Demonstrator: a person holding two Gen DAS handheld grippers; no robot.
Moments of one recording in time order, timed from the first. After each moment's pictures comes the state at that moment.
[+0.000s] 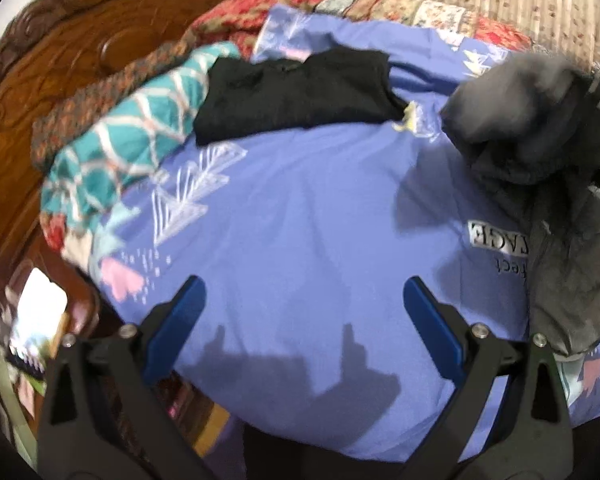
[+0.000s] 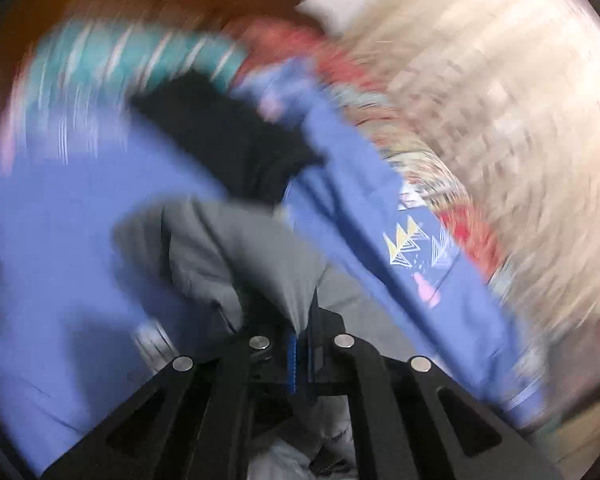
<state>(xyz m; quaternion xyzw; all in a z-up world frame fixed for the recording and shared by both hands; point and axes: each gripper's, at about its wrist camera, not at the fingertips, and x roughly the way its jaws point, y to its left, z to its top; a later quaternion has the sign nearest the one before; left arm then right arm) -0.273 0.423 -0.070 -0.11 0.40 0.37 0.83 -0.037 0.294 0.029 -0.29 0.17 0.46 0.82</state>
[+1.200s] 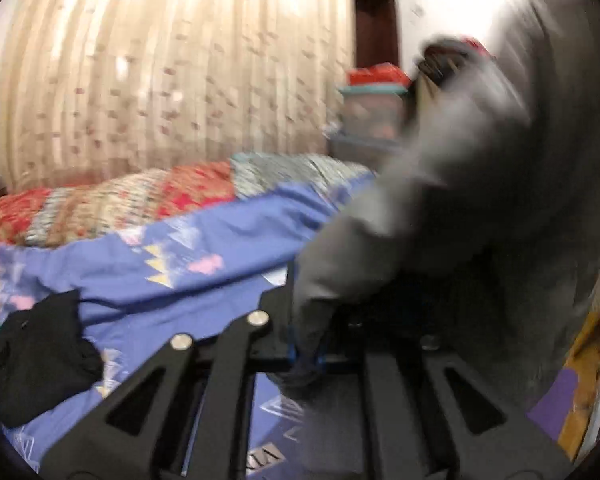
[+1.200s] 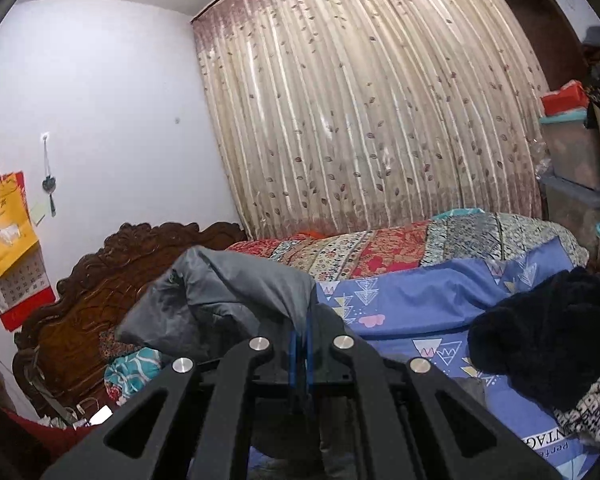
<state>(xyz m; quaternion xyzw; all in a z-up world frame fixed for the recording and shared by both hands) -0.073 0.250 0.110 0.00 0.17 -0.04 0.98 -0.005 -0.060 0.204 0.10 0.15 0.47 0.87</state>
